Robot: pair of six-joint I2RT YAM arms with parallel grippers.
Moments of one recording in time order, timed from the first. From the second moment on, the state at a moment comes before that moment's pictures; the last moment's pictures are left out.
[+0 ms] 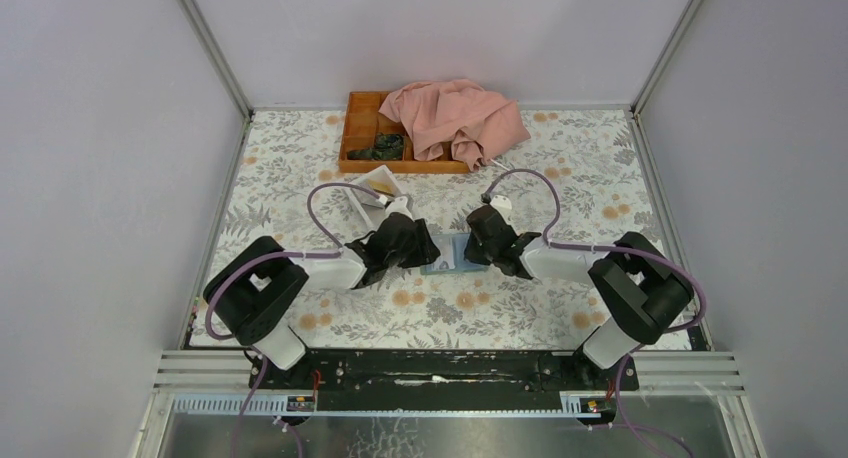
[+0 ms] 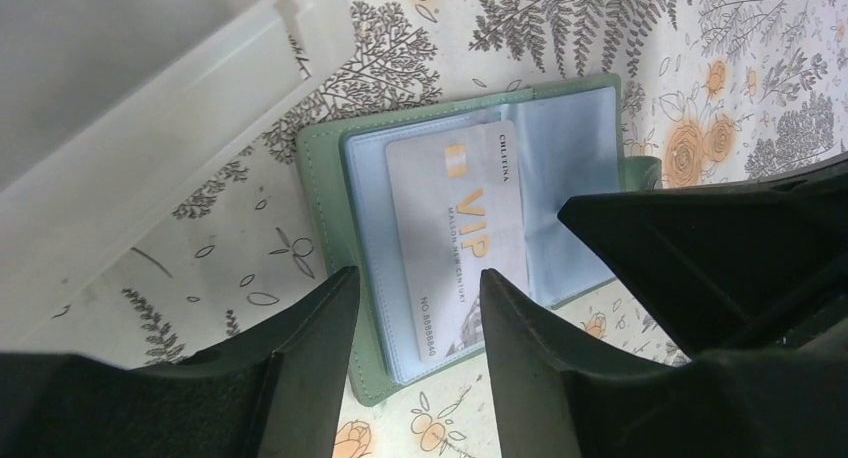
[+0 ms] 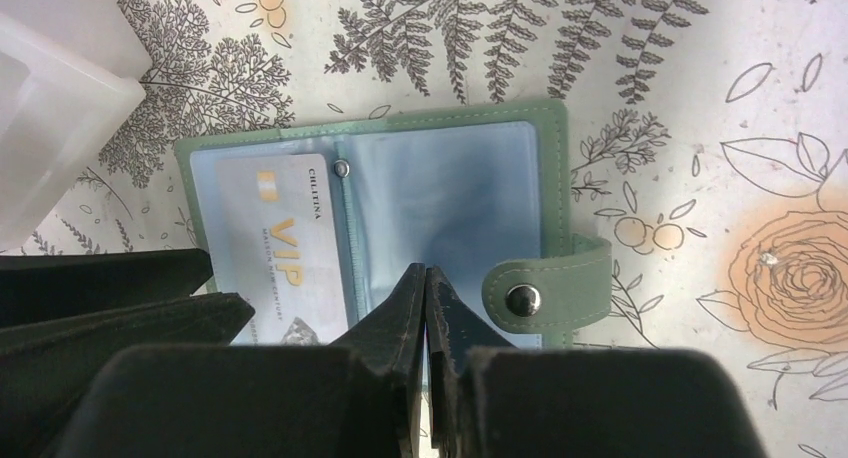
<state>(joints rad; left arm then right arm) -0.74 1.62 0.64 0.28 -0.06 -0.81 0.73 1.59 0.71 0.02 0.21 0.79</state>
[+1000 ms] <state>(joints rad) -0.70 1.61 0.57 0.41 -0.02 -0.82 0.80 1.75 0.90 -0.04 0.21 0.75</state>
